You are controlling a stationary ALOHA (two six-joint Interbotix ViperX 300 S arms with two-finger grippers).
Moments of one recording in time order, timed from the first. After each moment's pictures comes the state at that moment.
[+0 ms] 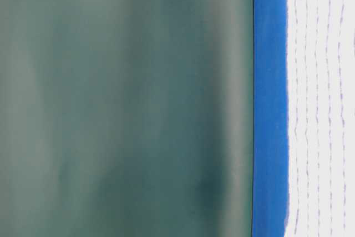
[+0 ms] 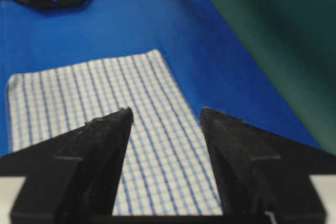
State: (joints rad) left arm 0.08 -1.05 1.17 -0.02 0.01 0.07; right arm 0.35 -1.04 1.07 -1.28 0.69 1.33
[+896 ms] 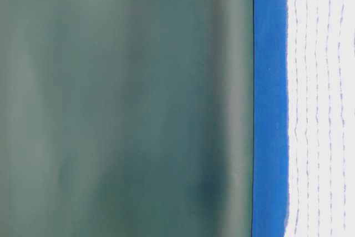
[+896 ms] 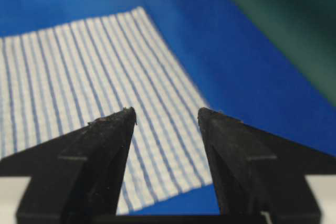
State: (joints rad) left arm 0.15 -1.39 1.41 -0.02 0.08 0.06; right arm 0.35 -1.28 1.33 -1.26 0.71 1.40
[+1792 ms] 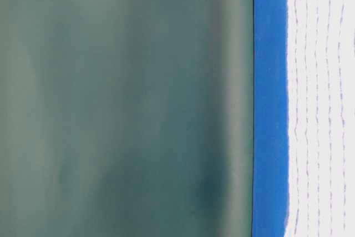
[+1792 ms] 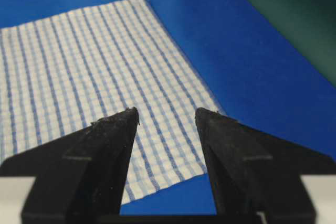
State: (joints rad) left arm 0.15 -1.39 1.43 -0.02 0.07 0.05; right arm 0.35 -1.29 1.34 -1.26 0.71 1.43
